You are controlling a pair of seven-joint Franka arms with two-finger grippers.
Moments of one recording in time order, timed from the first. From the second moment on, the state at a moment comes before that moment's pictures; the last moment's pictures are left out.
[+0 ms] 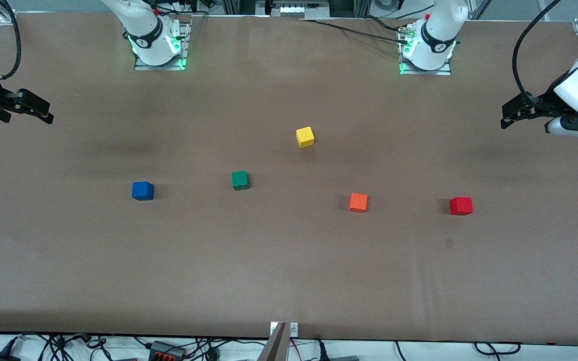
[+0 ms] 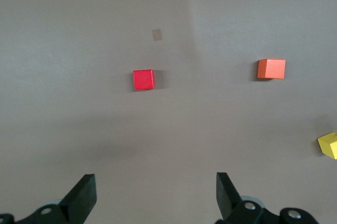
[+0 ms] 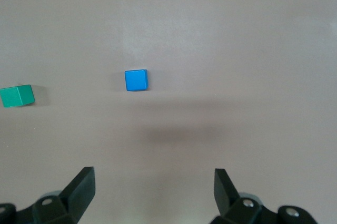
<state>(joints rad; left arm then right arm) 0.02 -0.05 -0.04 -1.71 -0.01 1.64 0.07 -0.04 -0.06 -0.01 -1.74 -0.02 1.65 -0.03</state>
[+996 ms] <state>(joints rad) 0.02 -0.05 -0.04 -1.71 -0.01 1.64 0.06 -0.04 -0.06 -0.01 -1.74 -0.02 1.65 -0.03</state>
